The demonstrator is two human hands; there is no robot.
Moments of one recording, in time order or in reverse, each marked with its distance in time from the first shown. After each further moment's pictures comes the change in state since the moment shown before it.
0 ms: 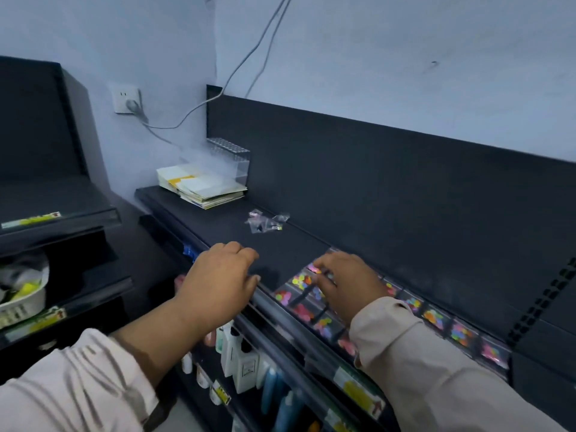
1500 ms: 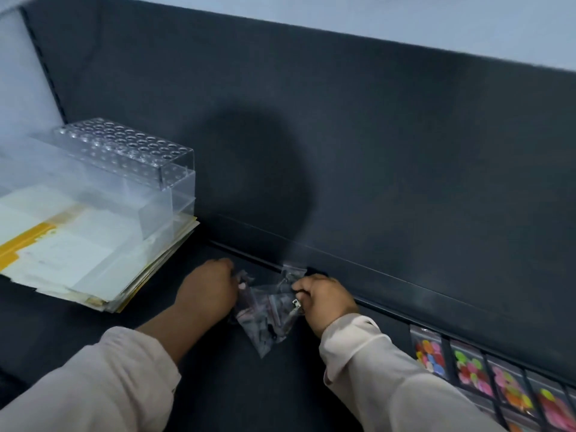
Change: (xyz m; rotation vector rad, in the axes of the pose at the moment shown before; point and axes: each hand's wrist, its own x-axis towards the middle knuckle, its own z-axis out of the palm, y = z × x) left_hand 0.407 -0.224 0.270 -0.277 -0.370 -0.008; right_hand 0.385 0.066 0.214 0.102 -0.140 0.496
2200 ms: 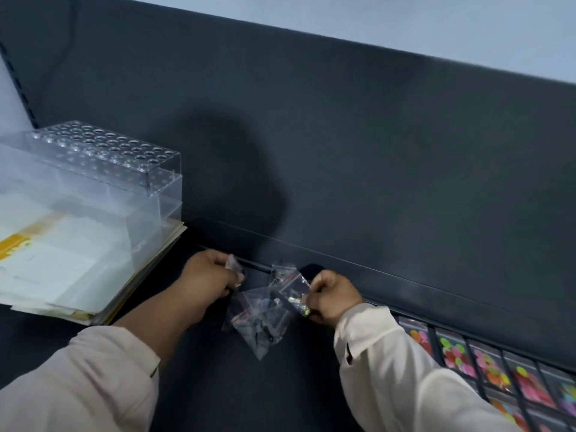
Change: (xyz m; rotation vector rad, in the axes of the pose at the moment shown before) left_hand 0.010 0.014 -0.018 -0.988 -0.182 -0.312; right_hand -0.007 -0.002 -0.015 0.691 0.052 0.446
